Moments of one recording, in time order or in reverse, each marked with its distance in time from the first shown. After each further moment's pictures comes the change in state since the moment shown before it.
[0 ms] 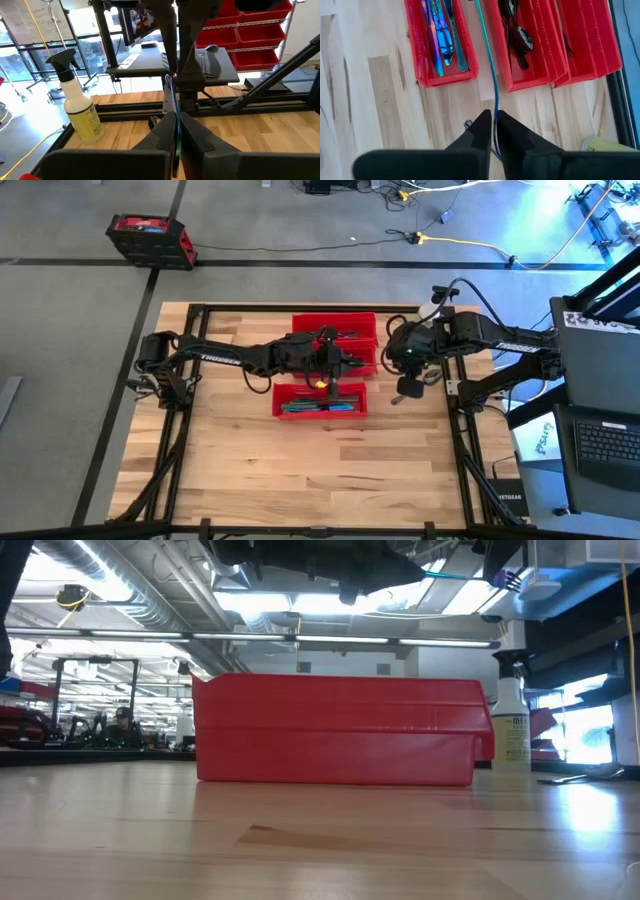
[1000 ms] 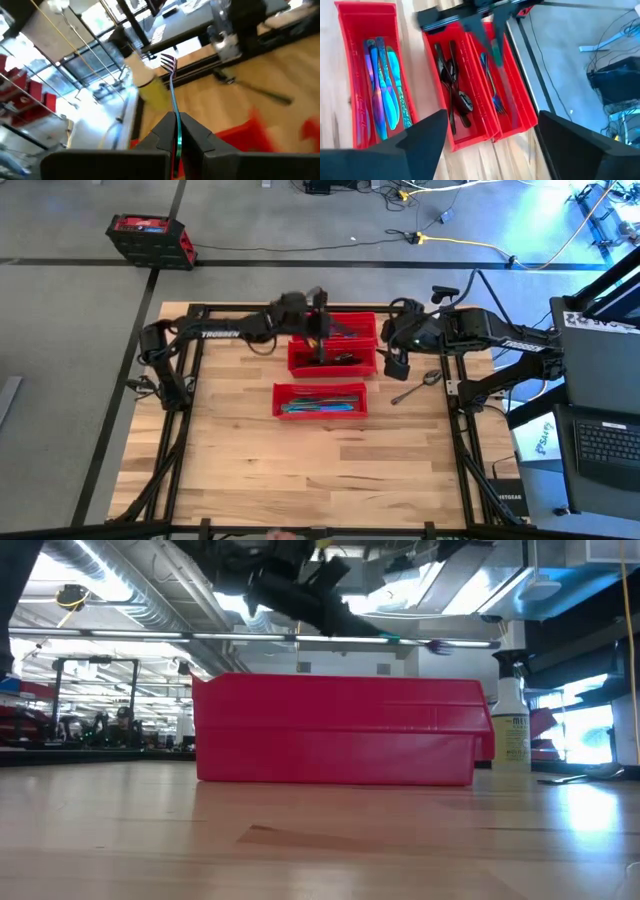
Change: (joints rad) left arm 0.310 0.000 0.000 -0.130 0.197 0.452; right arm 0.000 0.000 0.067 0.212 0.300 -0.106
